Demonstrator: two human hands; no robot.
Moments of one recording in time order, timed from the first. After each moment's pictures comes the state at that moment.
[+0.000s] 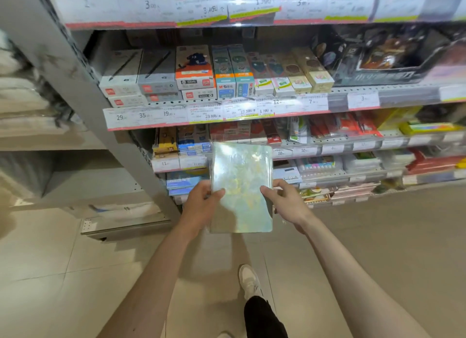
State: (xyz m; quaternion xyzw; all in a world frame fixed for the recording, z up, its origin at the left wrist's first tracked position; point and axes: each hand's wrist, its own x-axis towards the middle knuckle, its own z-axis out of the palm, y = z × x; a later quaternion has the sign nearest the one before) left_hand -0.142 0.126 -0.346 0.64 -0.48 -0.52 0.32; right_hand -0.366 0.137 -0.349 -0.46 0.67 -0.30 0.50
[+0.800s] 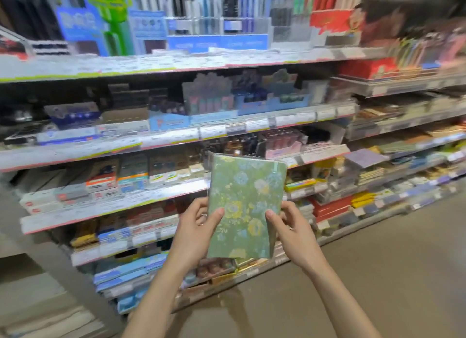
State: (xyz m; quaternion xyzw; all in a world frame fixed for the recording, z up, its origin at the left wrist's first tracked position) left_hand -0.389 0.232 -0.136 0.44 -0.62 -0.48 0.43; right_hand -0.603 0.297 -0.164 -0.52 0.63 -0.51 0.29
